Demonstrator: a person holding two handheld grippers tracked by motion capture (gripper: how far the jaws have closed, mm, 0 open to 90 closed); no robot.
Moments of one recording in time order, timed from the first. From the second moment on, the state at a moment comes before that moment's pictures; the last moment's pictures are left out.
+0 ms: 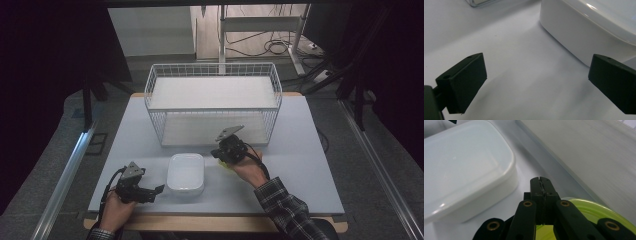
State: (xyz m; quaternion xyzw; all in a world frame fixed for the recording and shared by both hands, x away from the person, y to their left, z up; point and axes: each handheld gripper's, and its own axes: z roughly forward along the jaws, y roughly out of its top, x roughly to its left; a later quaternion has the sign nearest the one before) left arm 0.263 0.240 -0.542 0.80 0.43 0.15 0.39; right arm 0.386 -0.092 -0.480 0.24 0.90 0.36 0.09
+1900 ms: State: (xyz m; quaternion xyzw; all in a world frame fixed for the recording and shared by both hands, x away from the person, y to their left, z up) left arm 0.262 0.193 -0.527 0.86 0.36 0.08 0.36; right arm 0.332 -0.234 -0.468 0.34 0.84 0.38 0.15
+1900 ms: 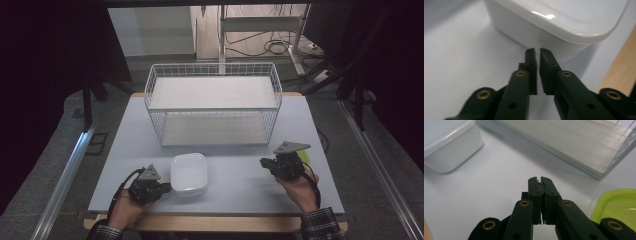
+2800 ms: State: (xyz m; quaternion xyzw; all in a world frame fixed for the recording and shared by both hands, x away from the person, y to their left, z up) left arm 0.334 0.183 -0.521 0.85 0.37 0.08 0.36; right arm 0.313 -0.198 -0.478 0.32 0.85 0.40 0.06
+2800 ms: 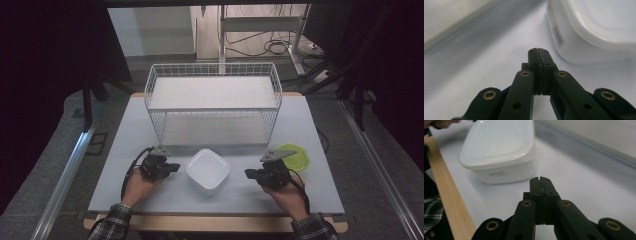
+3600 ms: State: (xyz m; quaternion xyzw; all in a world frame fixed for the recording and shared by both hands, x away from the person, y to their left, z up) left arm 0.290 0.138 -0.519 0.87 0.33 0.05 0.37; right arm 0.321 -0.174 -0.498 0.32 0.87 0.39 0.05
